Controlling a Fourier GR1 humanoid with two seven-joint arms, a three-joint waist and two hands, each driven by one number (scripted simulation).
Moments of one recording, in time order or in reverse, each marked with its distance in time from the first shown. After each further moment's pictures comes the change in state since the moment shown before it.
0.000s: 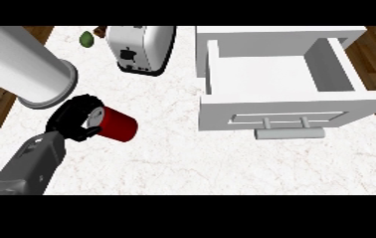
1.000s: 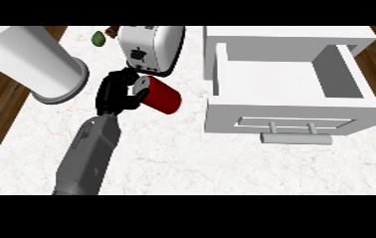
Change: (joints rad) left arm 0.019 -0.331 -0.004 -0.471 0.115 0.526 0.054; right arm 0.075 0.007 -0.005 -0.066 -0.031 -0.060 0.012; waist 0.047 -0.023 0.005
